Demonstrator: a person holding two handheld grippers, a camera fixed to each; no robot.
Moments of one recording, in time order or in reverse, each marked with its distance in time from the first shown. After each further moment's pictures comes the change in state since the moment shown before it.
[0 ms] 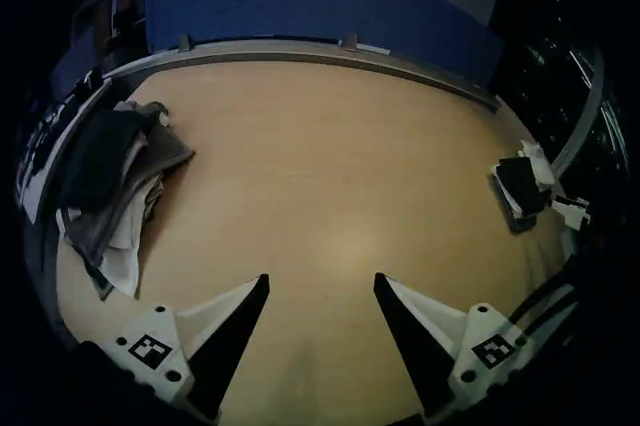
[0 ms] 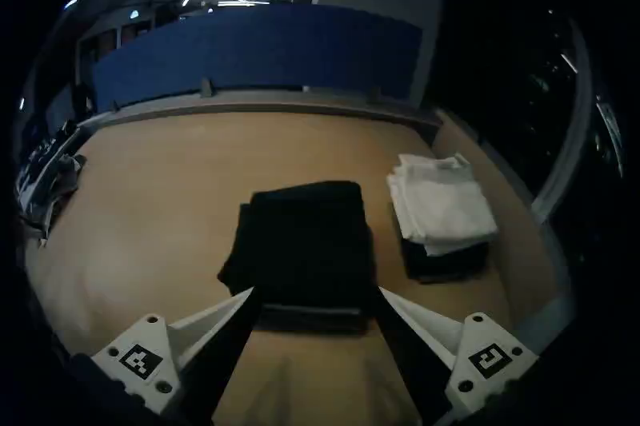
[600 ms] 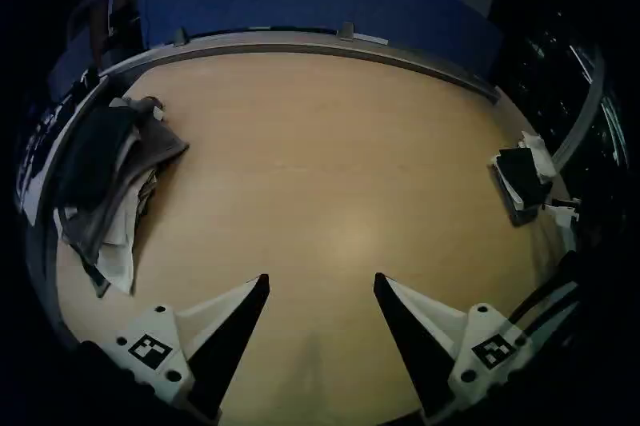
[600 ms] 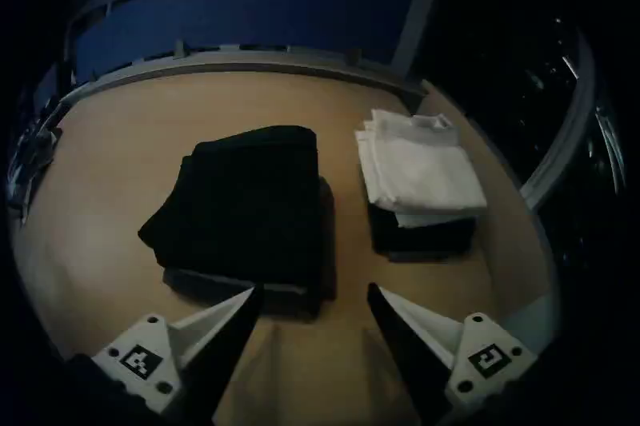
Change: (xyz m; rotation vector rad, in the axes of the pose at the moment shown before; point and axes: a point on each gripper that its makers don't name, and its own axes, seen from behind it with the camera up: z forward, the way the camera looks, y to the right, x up) left arm -0.010 0.008 0.004 0.001 -0.045 0.014; right arm -0.053 0.066 0.031 -0.105 -0.148 -0.038
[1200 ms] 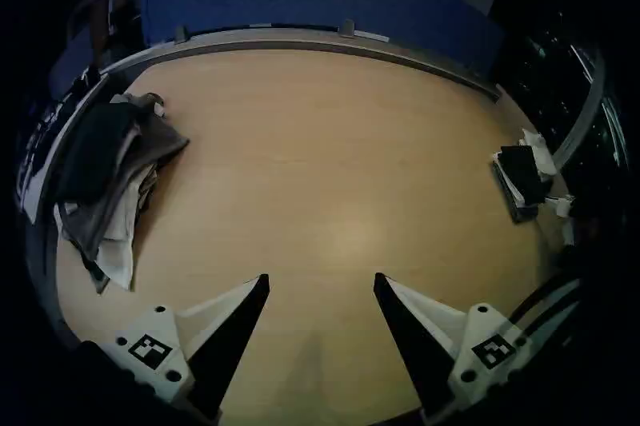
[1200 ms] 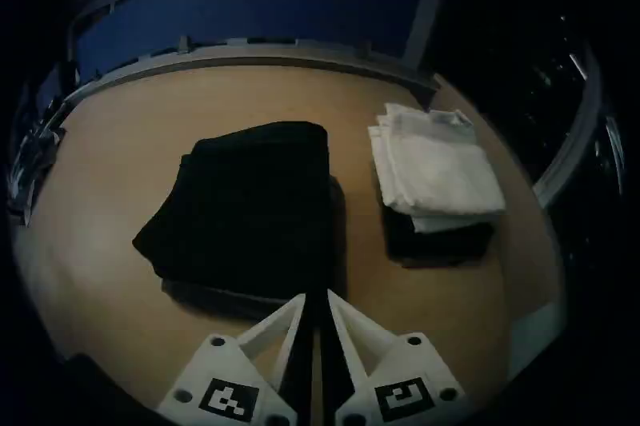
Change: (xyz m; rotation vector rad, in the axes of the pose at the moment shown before) left arm -0.007 0.001 -0.002 0.005 -0.012 -0.003; right arm 0.000 -0.003 0.022 0.041 -0.037 -0.002
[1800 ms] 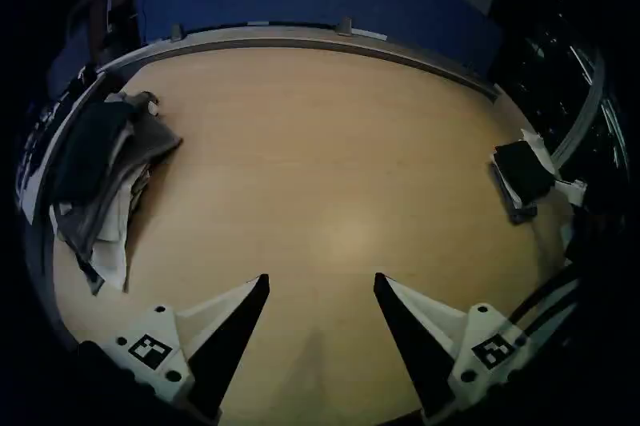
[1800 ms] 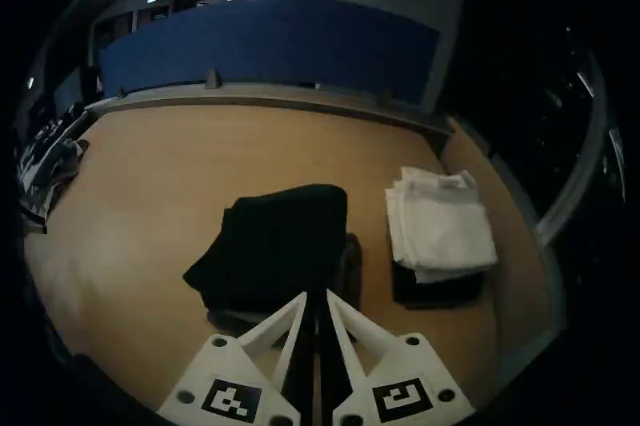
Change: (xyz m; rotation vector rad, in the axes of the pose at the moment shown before) left arm 0.000 0.005 0.008 -0.014 -0.005 -0.002; right arm 0.053 -0.022 -0.039 0.071 0.125 -0.045
